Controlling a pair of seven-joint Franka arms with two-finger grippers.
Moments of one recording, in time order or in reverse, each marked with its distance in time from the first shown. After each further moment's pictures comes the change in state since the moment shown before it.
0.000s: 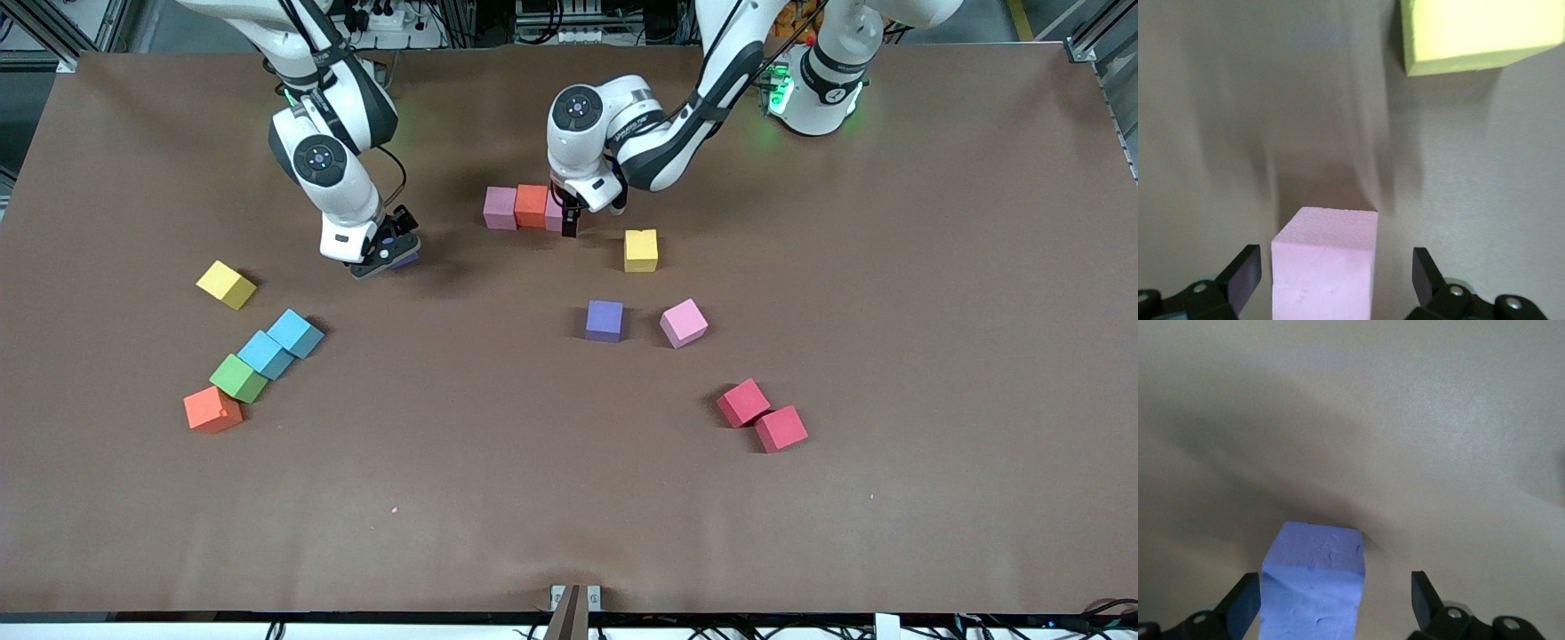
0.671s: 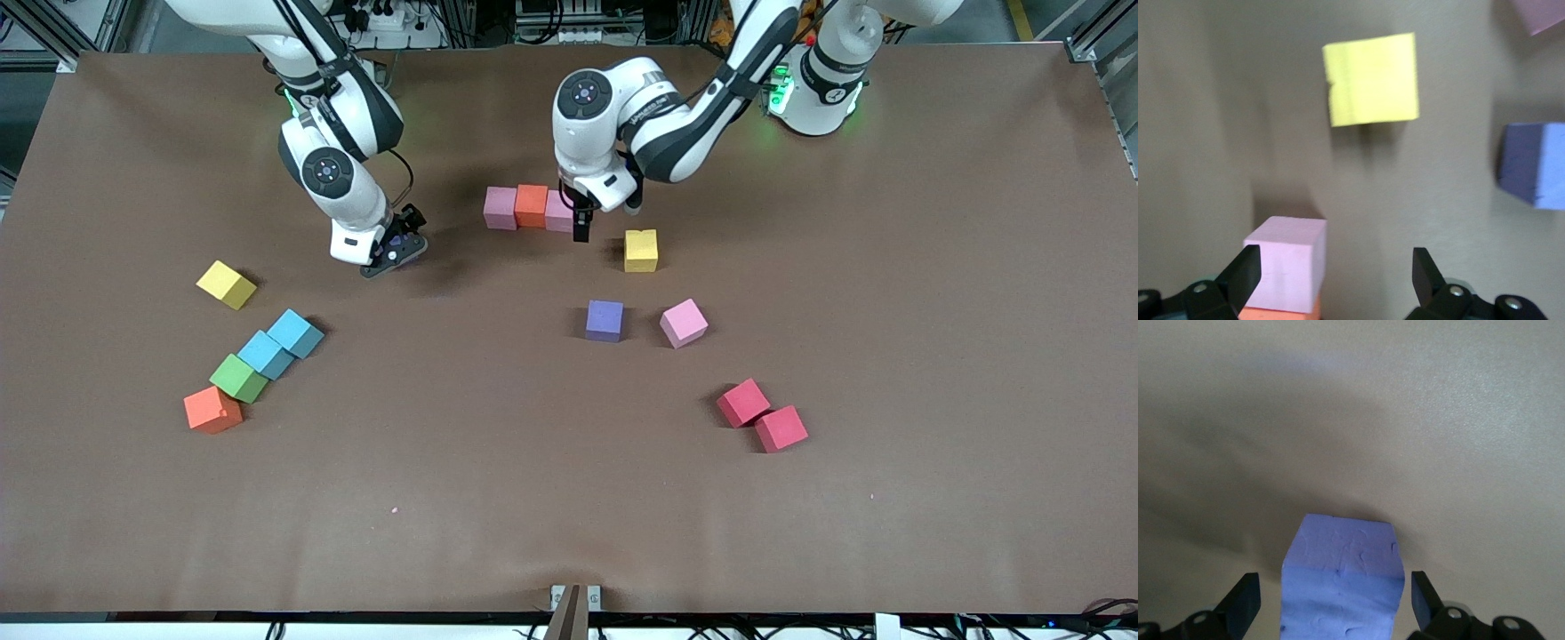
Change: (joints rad) left arm 0.082 -0.092 0.008 0.058 0.005 -0.156 0.074; right arm 0.000 0.060 0.013 -0.002 0.017 0.007 0.003
